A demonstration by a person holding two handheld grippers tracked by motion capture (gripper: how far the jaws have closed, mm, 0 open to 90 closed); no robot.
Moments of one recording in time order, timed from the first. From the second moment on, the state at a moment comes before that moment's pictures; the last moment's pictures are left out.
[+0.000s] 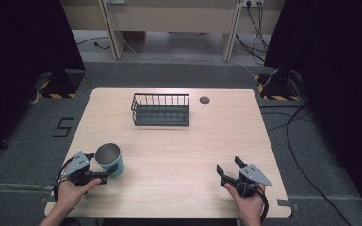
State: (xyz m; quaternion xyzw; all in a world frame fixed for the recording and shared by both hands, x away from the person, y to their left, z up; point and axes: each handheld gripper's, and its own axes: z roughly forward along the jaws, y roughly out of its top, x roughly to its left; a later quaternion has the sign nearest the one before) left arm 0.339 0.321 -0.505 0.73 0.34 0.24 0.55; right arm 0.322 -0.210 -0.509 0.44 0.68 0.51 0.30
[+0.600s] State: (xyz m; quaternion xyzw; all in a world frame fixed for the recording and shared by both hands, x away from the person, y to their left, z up) left arm 0.339 0.322 -0.505 0.72 0.34 0.23 0.56; right arm 0.322 -0.210 -0.509 0.44 0.68 0.51 0.30
